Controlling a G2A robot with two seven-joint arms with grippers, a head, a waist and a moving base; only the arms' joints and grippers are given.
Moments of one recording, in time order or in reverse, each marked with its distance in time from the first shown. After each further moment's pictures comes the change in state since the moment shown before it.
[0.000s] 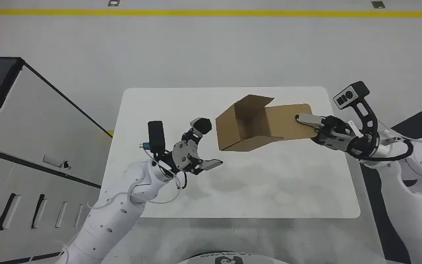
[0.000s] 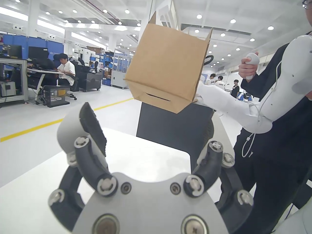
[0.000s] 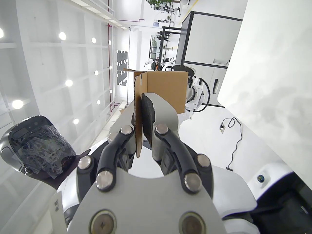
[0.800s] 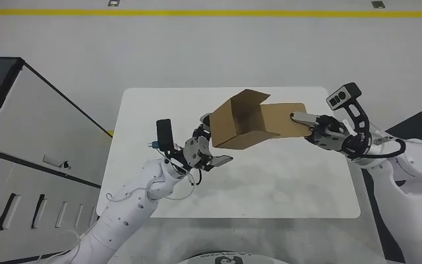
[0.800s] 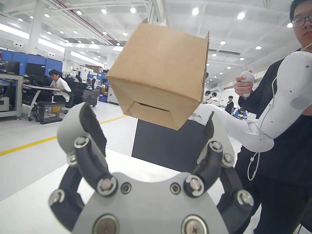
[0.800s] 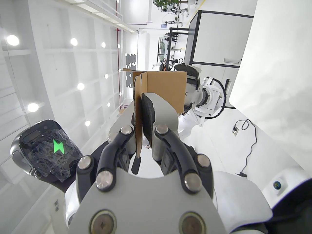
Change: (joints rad) left arm -0.098 -0.067 0.124 0.102 0.058 0.032 0.182; right arm 0.008 -0.013 -0.044 -0.004 0.042 0.007 -0.042
